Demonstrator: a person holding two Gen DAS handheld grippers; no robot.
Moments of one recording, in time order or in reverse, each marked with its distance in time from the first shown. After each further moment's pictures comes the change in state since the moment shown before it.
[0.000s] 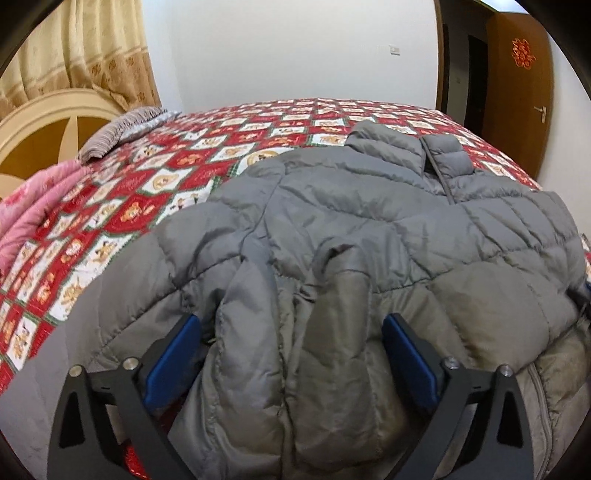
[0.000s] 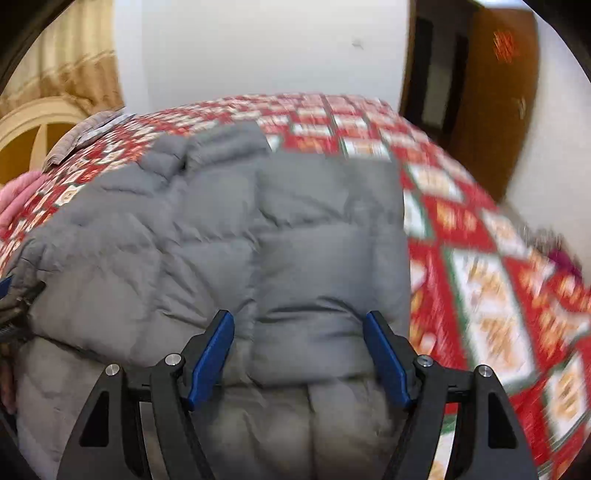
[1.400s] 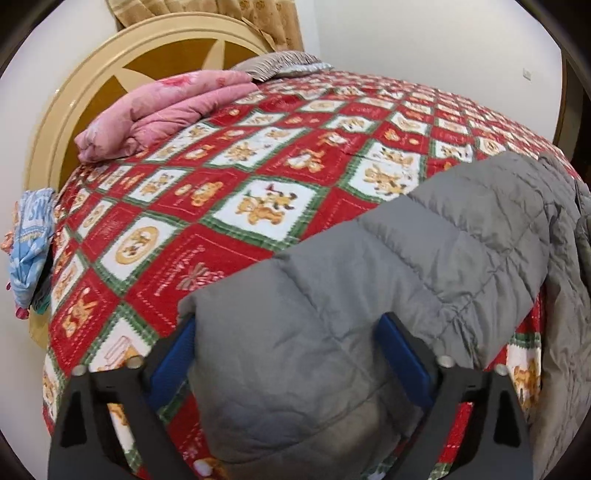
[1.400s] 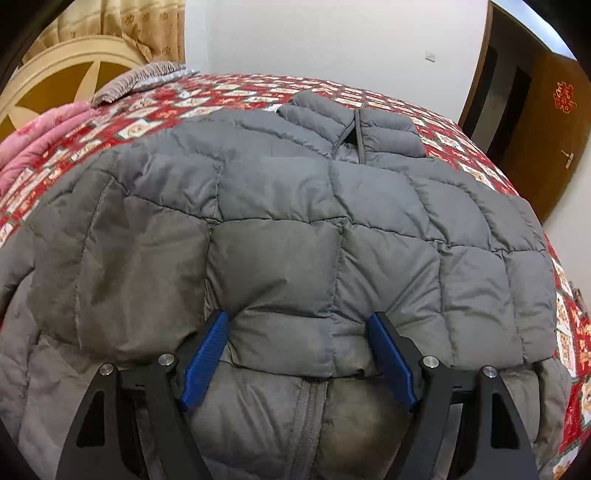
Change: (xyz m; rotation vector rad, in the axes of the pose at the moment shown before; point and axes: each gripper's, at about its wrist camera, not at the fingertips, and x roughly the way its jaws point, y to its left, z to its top) left arm -0.077 0.233 -0.103 -0.297 0.136 0.338; right arm 0.008 0.174 -0.015 -0.246 0.036 0.045
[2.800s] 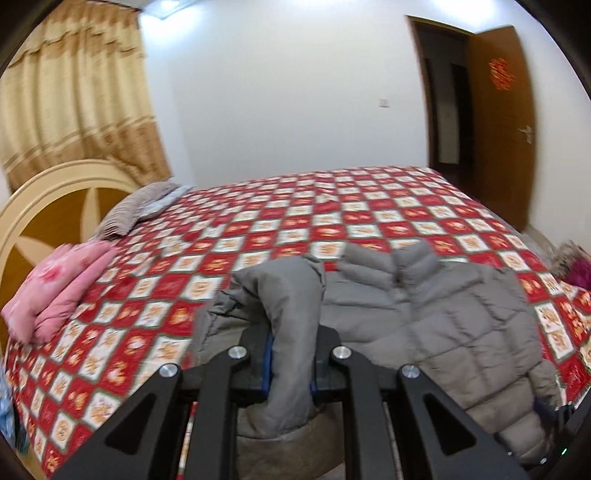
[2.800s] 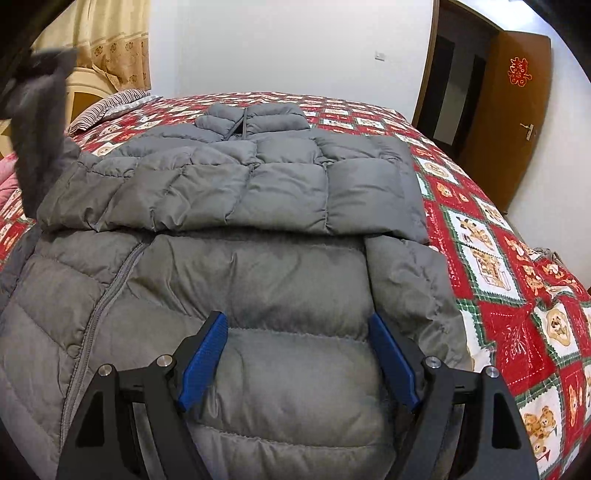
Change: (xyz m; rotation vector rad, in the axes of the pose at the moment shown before) left arm -0.163 -0.260 0.092 0.344 -0.378 -0.334; right arm -0.067 -0.113 -0.096 0.112 -0.073 -0.065
